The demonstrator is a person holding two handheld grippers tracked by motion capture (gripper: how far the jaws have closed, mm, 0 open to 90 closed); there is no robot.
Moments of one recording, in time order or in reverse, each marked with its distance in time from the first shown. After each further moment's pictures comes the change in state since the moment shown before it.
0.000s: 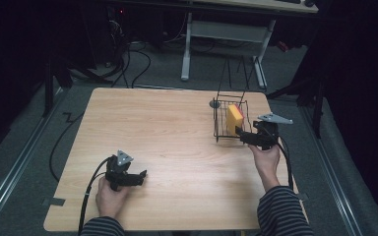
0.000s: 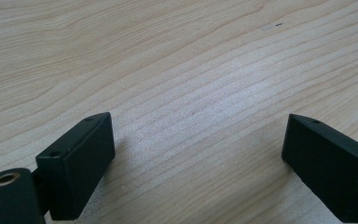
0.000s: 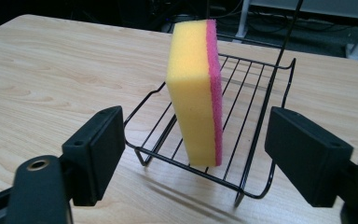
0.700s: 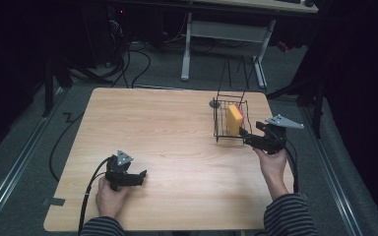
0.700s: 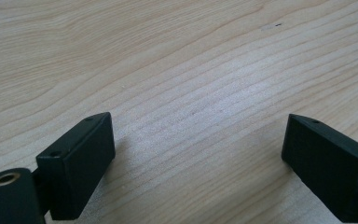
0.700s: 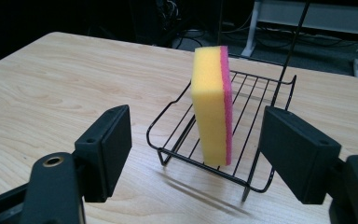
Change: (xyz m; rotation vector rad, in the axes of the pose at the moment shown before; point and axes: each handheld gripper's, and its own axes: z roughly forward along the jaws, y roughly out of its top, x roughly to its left) left arm 0.000 0.000 0.000 -0.002 -0.001 -0.001; right arm 0.009 0.004 -0.037 -0.061 0.041 -0.013
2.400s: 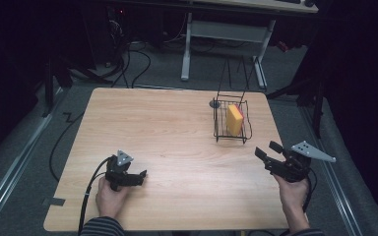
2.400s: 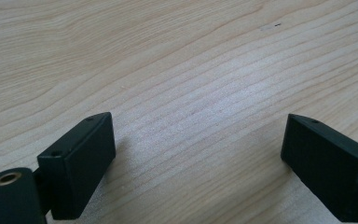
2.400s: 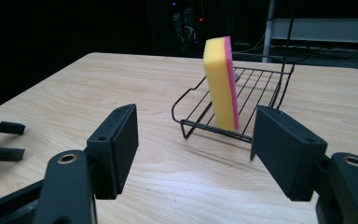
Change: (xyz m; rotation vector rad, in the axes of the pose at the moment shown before) left arm 0.000 0.000 0.000 0.000 -0.001 0.002; right arm -0.004 -0.050 -0.074 -0.114 0.091 0.054
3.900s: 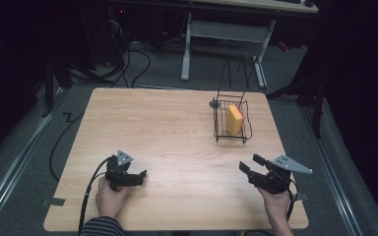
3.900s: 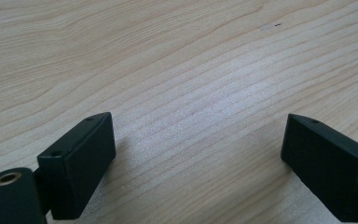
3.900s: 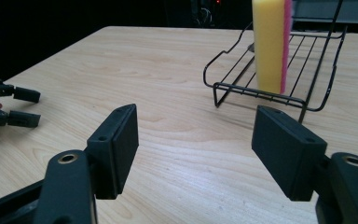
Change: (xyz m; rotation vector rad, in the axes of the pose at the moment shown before) left arm 0.000 0.000 0.000 0.000 0.000 0.000; right arm 0.026 -0.044 0.023 0.055 0.050 -0.018
